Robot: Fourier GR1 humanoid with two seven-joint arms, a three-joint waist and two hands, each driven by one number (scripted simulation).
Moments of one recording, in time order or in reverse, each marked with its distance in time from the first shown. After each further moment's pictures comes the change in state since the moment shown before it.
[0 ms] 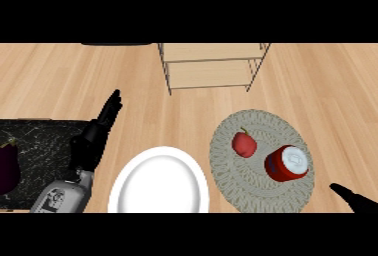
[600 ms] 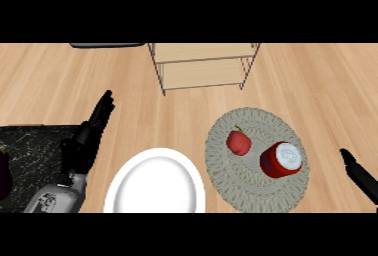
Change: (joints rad) left arm 0.027 0.030 0.003 -0.038 0.018 0.039 0.012; right arm -0.210 0.216 -0.180 0.385 -0.193 -0.124 -0.427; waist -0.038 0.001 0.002
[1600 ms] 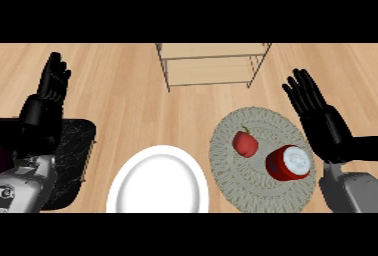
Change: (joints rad) left arm -0.102 0.091 0.115 -0.173 -0.034 0.148 0.104; right arm -0.381 -0.113 0.355 0.019 -0.215 0.689 0.146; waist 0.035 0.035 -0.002
